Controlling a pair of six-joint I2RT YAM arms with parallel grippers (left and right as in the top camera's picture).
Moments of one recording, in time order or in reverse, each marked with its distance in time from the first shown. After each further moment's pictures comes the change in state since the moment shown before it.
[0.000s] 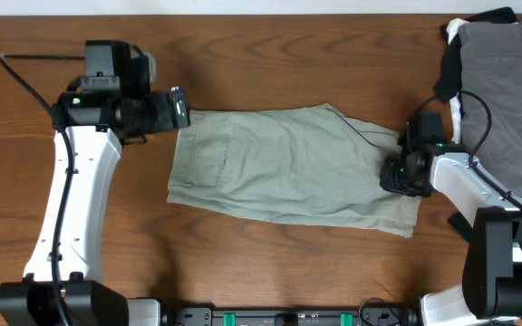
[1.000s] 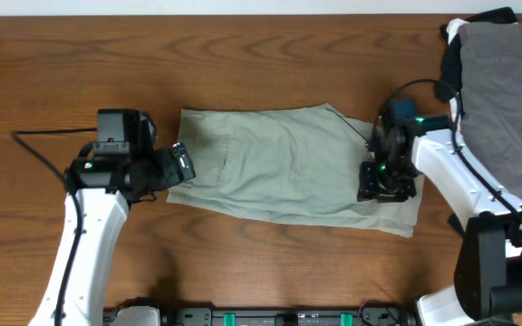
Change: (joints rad) left arm 0.000 -0.243 -0.428 0.100 0.003 -0.158; right arm 0.174 0.012 0.236 -0.500 -0.143 -0.019
